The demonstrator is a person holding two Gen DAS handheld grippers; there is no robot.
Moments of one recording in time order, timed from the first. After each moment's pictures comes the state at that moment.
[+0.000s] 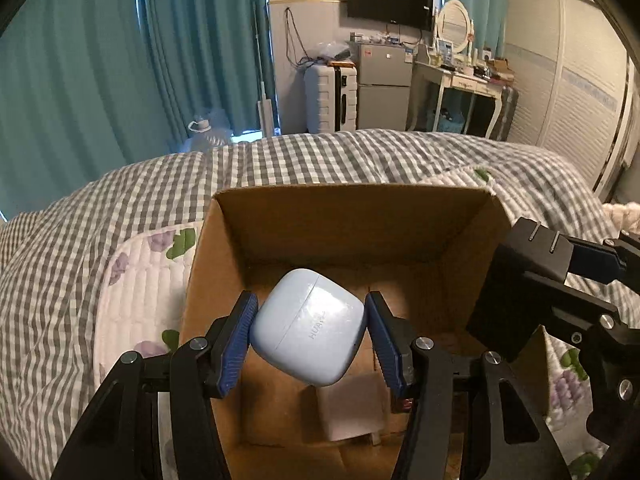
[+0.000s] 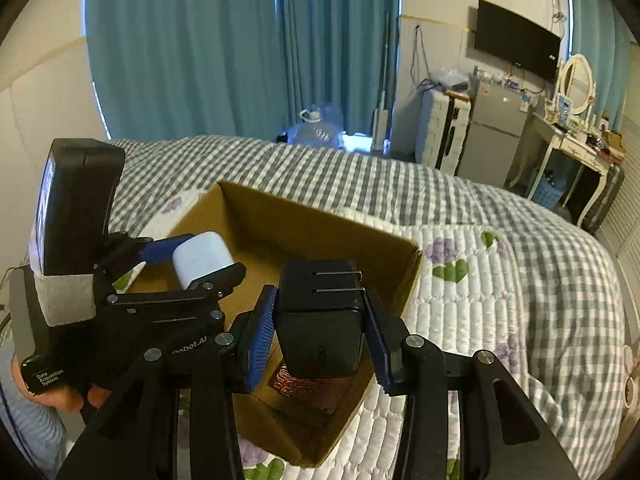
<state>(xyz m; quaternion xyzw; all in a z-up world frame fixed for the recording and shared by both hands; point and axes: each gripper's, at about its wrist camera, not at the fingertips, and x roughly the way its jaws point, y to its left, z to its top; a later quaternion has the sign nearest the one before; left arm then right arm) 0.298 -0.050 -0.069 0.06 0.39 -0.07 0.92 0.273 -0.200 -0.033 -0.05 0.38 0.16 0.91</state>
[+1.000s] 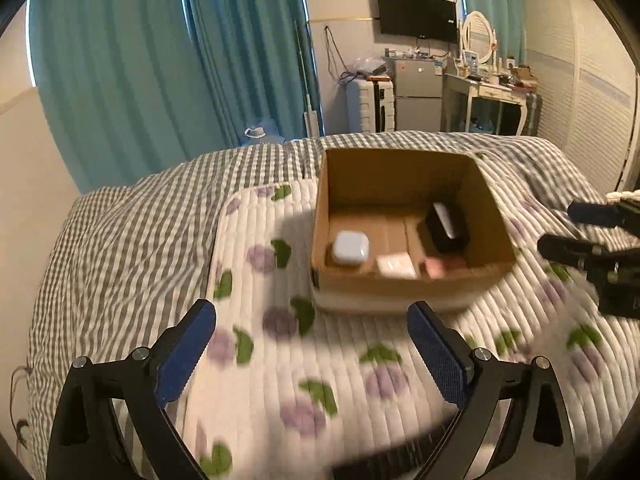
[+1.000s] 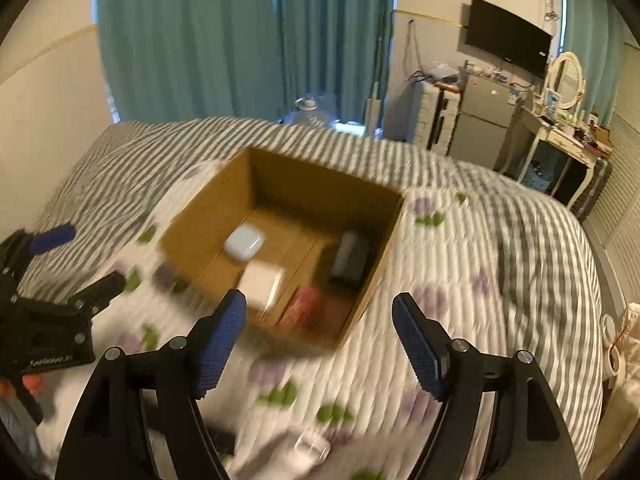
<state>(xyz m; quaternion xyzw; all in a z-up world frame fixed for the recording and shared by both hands) 0.113 0.008 -0.025 0.07 0.37 0.00 0.93 0.165 -0.205 -0.015 -0.07 0.40 0.15 0.90</state>
